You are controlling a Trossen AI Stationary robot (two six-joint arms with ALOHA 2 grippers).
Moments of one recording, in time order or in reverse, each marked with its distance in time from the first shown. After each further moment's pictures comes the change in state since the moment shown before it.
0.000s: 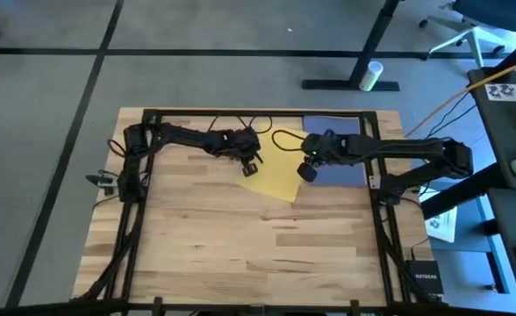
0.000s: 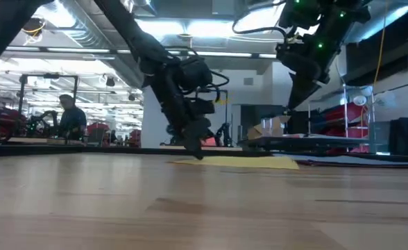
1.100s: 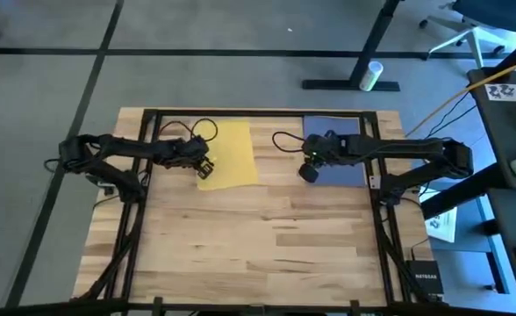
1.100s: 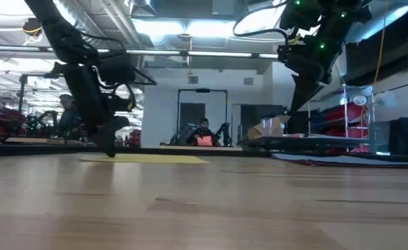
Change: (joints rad) left arm 0.075 -0.612 -0.630 -0.042 -0.147 -0.288; right arm 0.000 0.001 0.000 -0.015 -0.003 -0.001
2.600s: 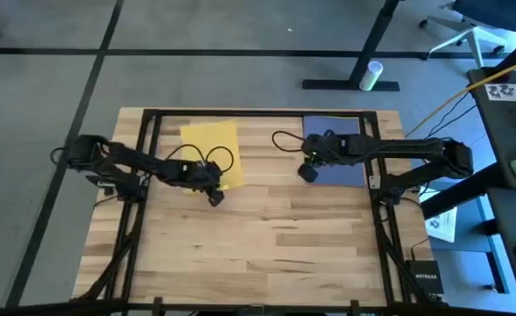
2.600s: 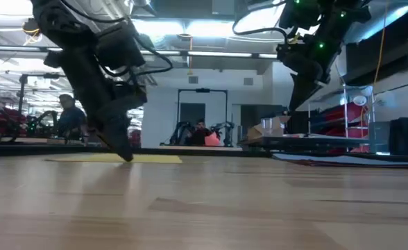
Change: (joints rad) left arm -0.394 0.081 0.072 0.027 0.058 -0.241; right arm 0.000 0.000 0.000 0.007 0.000 -0.008
